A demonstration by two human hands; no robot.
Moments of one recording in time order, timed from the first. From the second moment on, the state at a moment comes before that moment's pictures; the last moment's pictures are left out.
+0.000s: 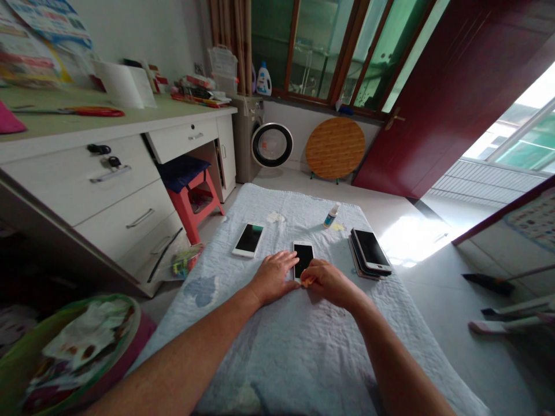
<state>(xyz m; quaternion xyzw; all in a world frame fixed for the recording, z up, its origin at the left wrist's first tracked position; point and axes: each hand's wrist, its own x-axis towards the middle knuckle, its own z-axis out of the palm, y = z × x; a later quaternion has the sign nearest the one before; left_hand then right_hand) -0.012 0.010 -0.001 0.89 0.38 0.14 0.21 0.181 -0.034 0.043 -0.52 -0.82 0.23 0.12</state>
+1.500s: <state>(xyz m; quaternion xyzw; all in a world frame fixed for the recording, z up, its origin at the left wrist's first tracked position) -0.007 0.009 -0.005 0.89 0.38 0.17 0.17 0.194 -0.043 0.046 -0.60 -0.77 0.15 0.14</state>
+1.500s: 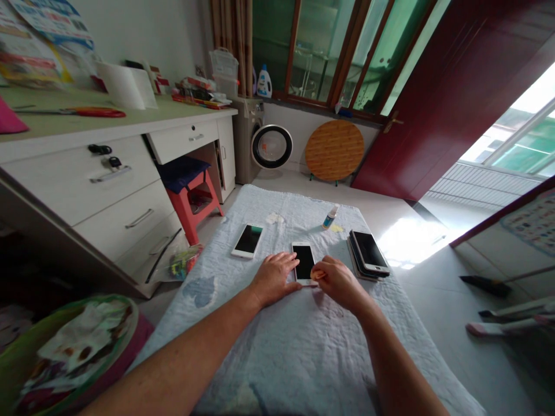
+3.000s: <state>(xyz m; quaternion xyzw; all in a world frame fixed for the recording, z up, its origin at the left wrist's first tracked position) -0.005 0.004 -0.002 0.85 0.46 0.22 0.13 0.197 -0.005 0.032 -0.65 -0.75 0.13 0.09</state>
